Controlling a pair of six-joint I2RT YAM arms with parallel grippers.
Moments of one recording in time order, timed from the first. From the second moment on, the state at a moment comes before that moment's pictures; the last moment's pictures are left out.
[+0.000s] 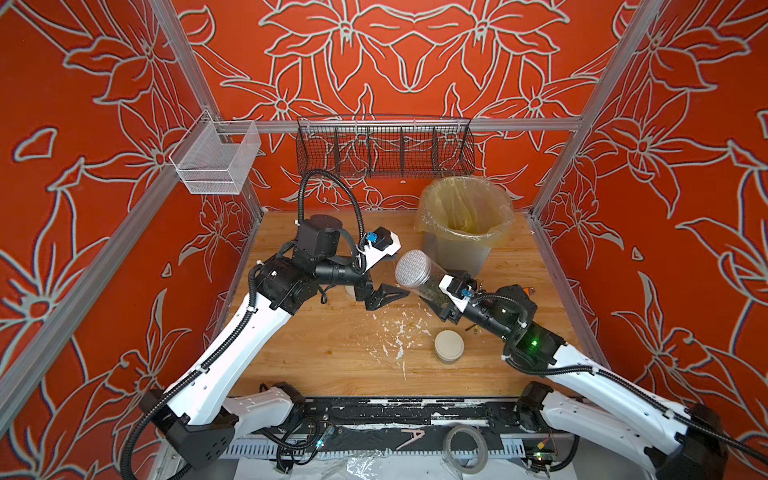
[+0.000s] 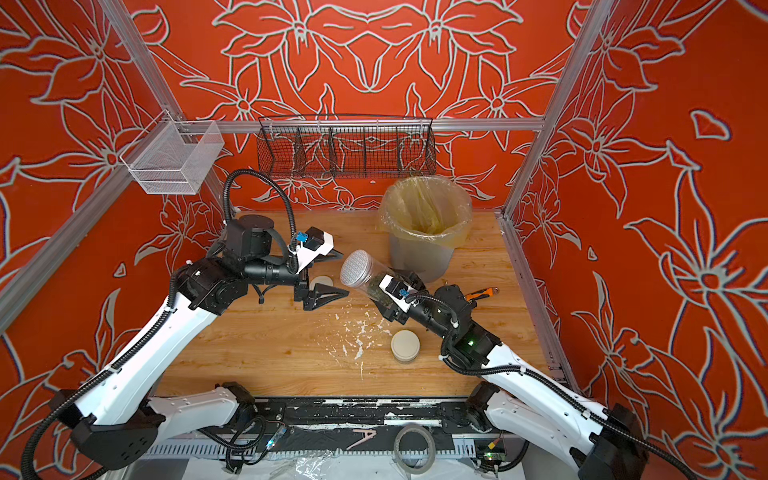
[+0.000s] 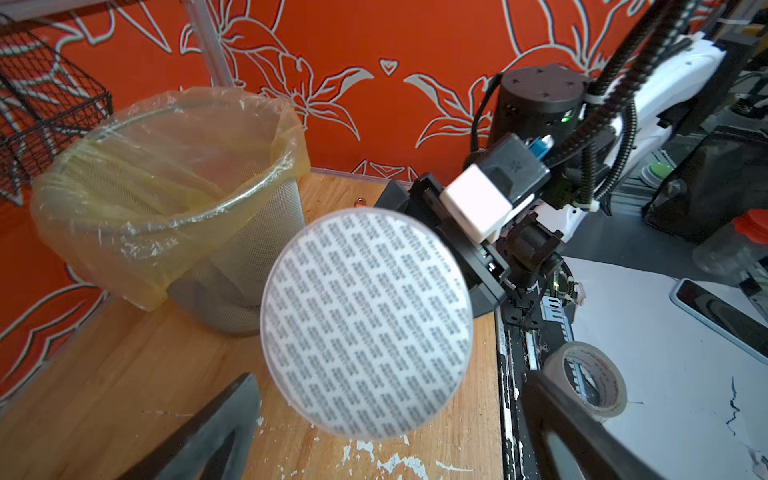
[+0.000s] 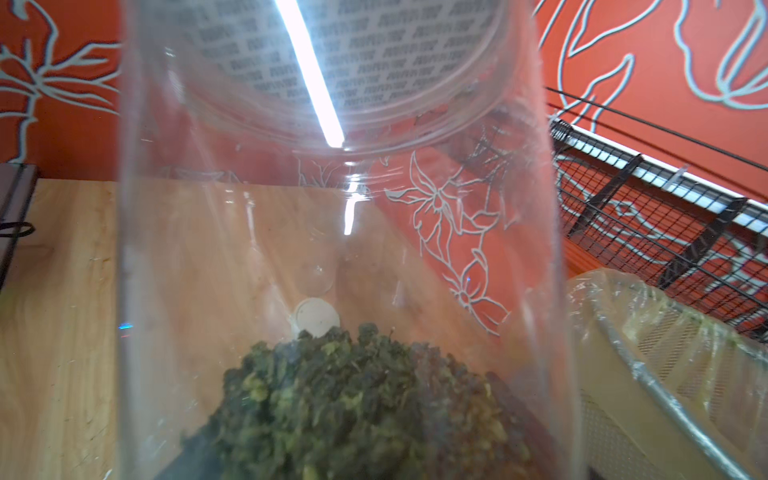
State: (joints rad) left arm -0.51 1.19 1.43 -0.72 0.77 0.37; right arm 0.74 0.86 0.59 0.21 -0.17 -0.36
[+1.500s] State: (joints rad) left arm -0.52 1.30 1.51 -0.80 0.83 0.41; right arm 0.74 0.88 0.61 0.16 -0.25 -0.36
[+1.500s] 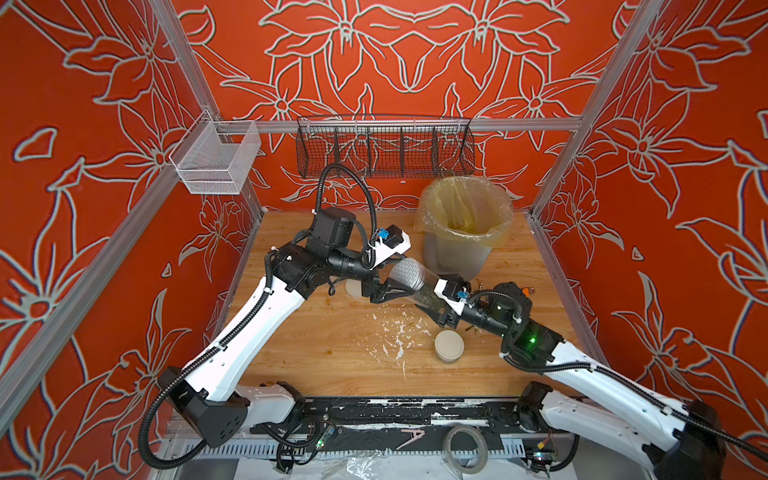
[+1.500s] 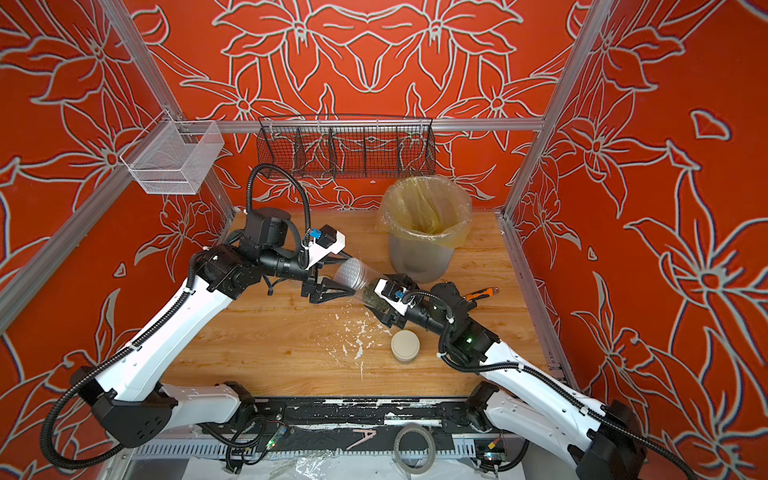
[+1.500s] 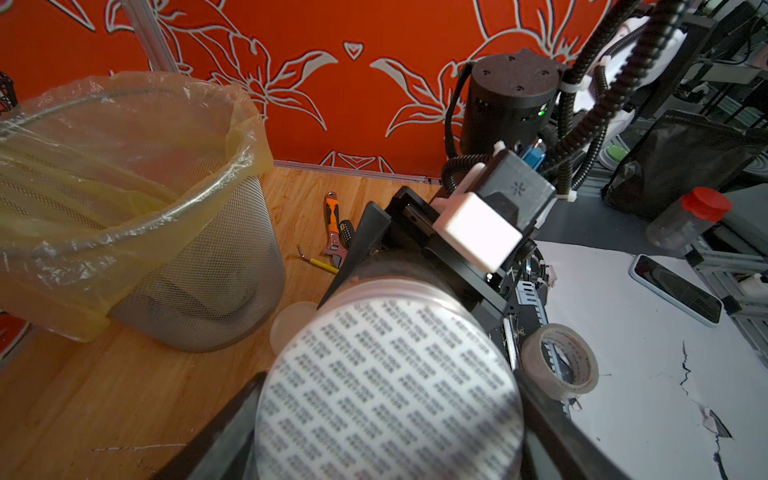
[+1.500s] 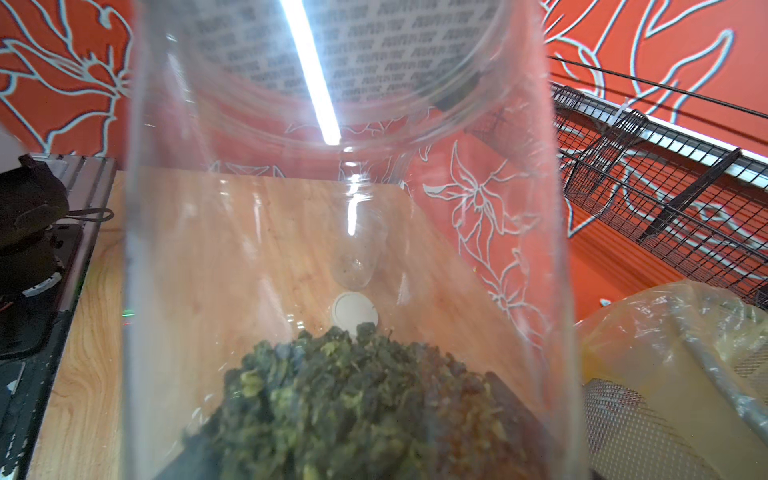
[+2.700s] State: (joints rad) left arm -0.52 1.39 1.23 -0.78 0.12 -0.30; right arm 0.74 0.65 0.57 0.18 0.15 -0.22
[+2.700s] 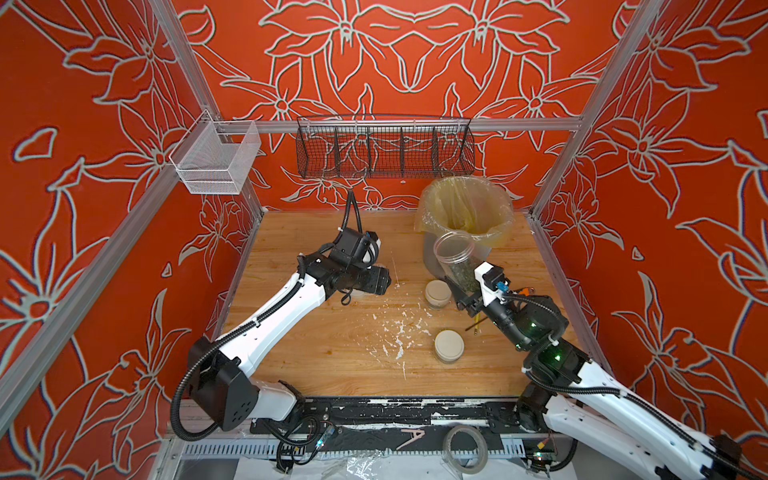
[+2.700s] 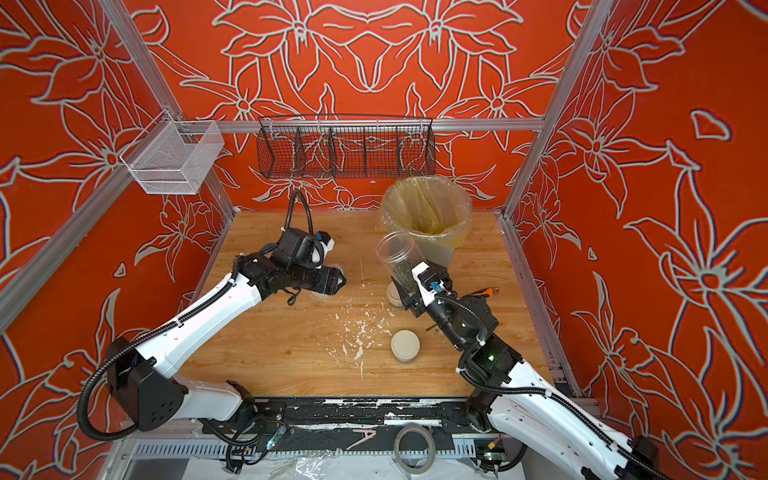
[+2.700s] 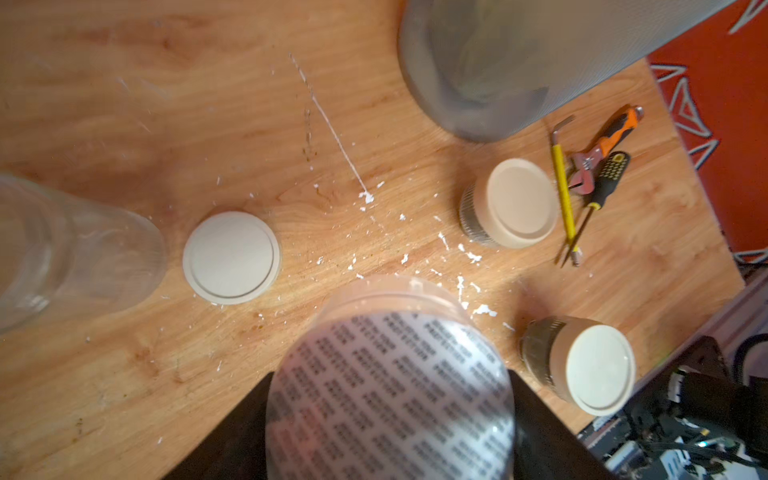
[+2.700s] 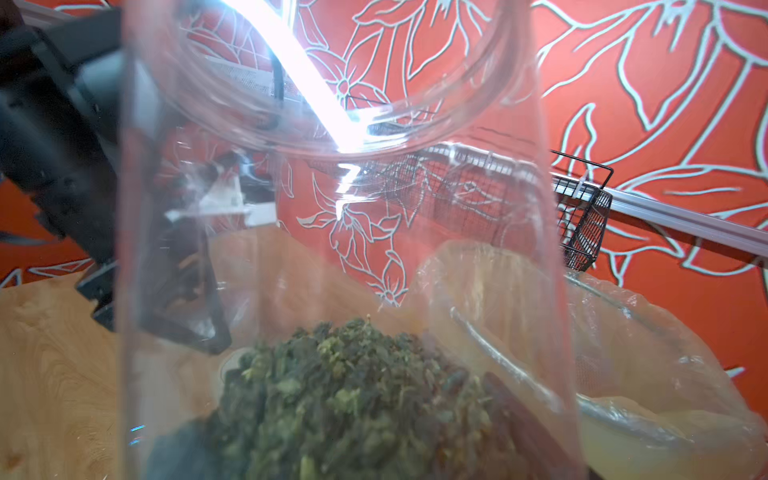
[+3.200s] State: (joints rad) left arm -0.66 1.67 1.09 -0.73 -0.04 -0.34; right arm 0.74 0.63 0.57 0.09 0.16 -0.20
